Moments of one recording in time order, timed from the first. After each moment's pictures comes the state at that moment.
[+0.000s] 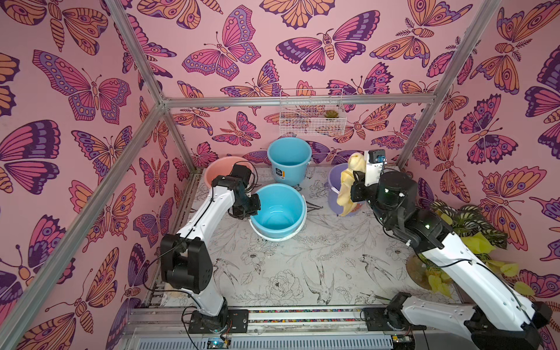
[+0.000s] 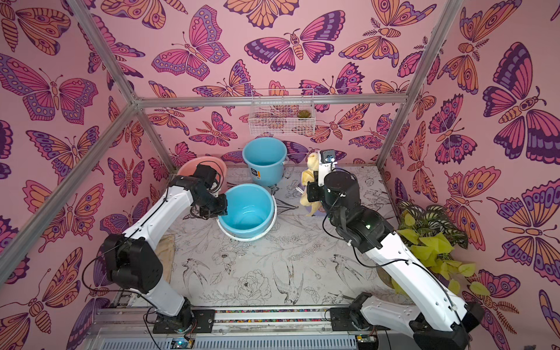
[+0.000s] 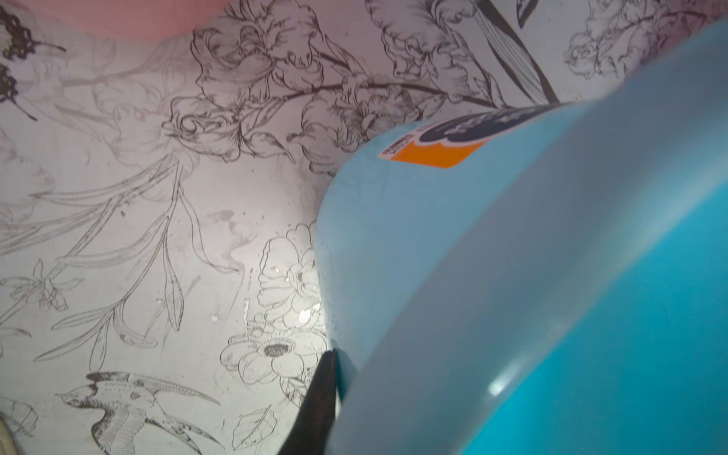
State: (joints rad) left arm -0.22 1.73 1.56 -1.11 0.21 -0.42; right arm 0.68 1.10 1.35 -0.47 0.49 0.13
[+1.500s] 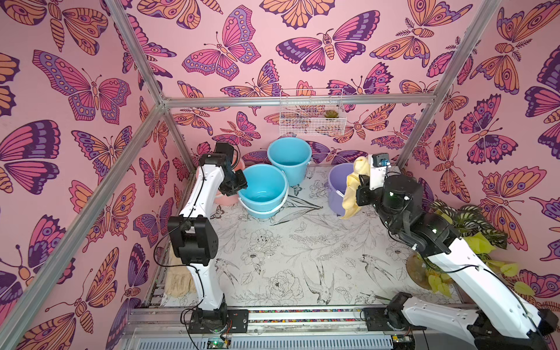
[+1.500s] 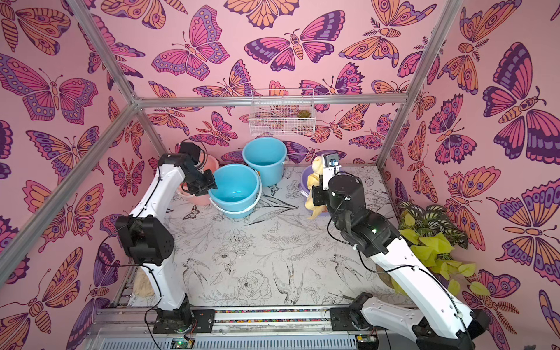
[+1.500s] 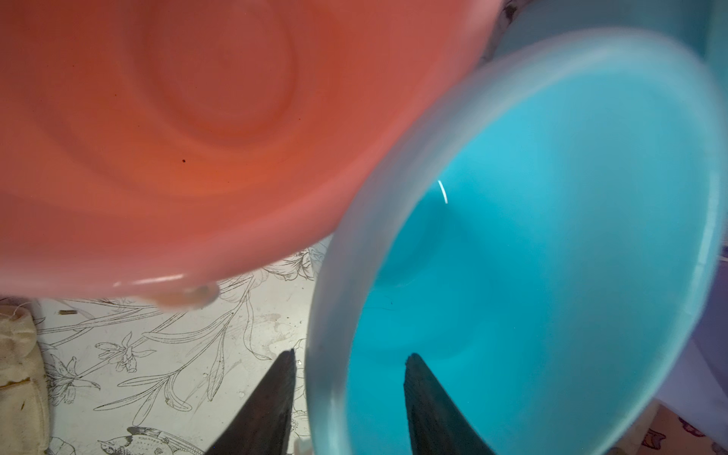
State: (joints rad) left arm -0.06 1.93 1.98 -1.22 0.17 -0.48; right arm 0.68 1.07 1.33 -0.52 0.51 0.10
